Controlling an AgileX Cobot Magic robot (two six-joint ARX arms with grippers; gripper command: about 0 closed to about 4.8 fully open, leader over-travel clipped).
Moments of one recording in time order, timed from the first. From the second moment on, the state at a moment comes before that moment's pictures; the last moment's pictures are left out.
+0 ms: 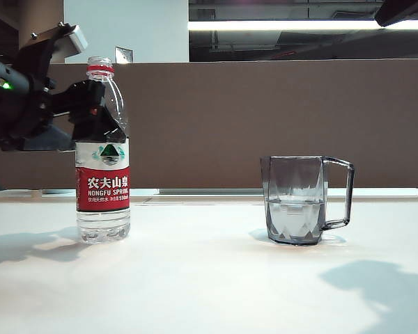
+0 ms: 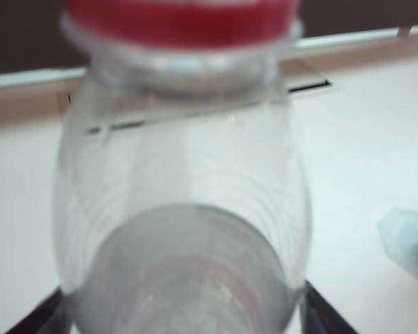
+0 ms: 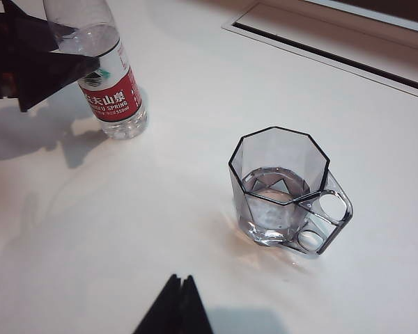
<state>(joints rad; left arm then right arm) -0.39 1.30 0.42 0.64 0.07 -0.02 0.61 0.58 0.68 -0.54 -0.03 0.03</state>
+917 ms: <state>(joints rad) -0.39 0.51 0.41 -0.16 0.07 -0.07 0.61 0.57 0.68 -0.54 -0.03 0.03</state>
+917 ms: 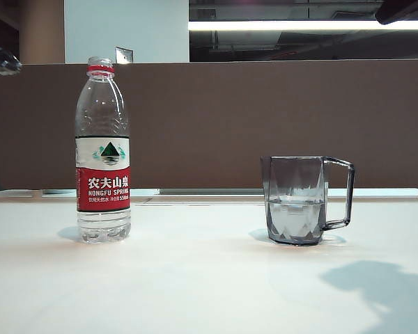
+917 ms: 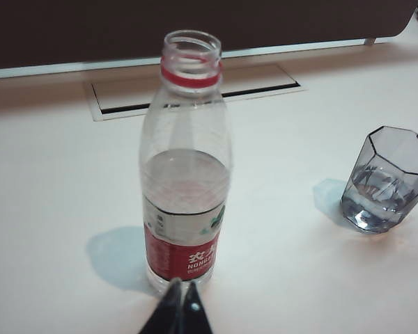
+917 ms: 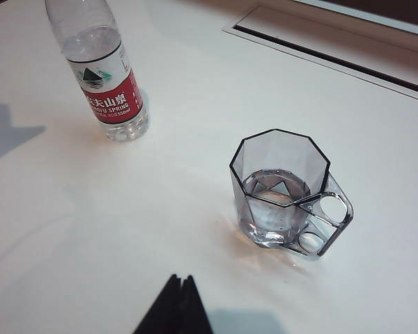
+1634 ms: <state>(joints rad) -0.16 0.19 0.18 -0.06 0.07 -0.08 0.61 0.57 0.68 -0.54 -0.03 0.03</state>
